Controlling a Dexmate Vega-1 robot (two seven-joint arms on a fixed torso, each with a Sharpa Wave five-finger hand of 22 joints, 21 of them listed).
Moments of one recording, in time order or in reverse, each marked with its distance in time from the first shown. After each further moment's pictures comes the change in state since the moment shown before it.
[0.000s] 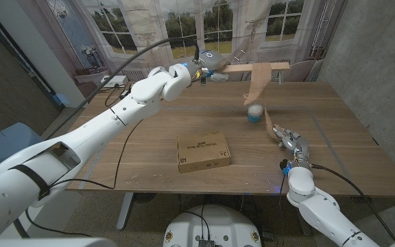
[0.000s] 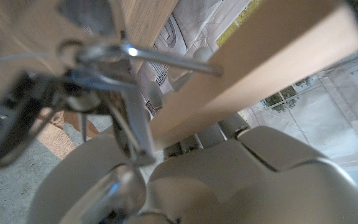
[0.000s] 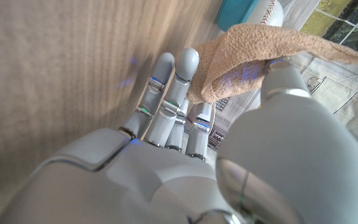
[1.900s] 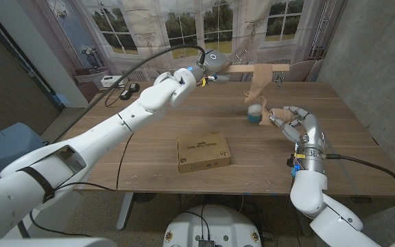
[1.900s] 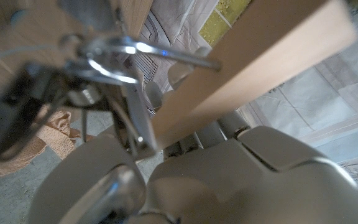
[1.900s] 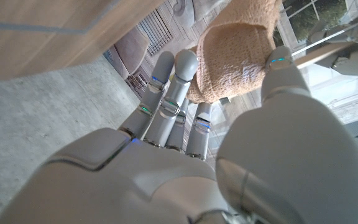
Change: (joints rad) left arm 0.015 -0.028 0.044 0.001 0.200 0.069 0.055; left_hand -0.004 0.002 -0.001 -0.001 -0.005 -0.002 -0.002 0.021 -0.013 0.011 0.000 -0.001 0.000 0.005 -0.003 0.009 0.003 0.004 -0.004 0.003 -0.001; right arm -0.228 -0.104 0.029 -0.465 -0.629 -0.247 -0.158; right_hand 0.006 -0.006 0.005 -0.001 0.012 0.010 -0.003 -0.001 -0.007 0.007 -0.004 -0.008 0.001 0.000 0.000 0.015 0.056 0.000 0.000 -0.004 0.000
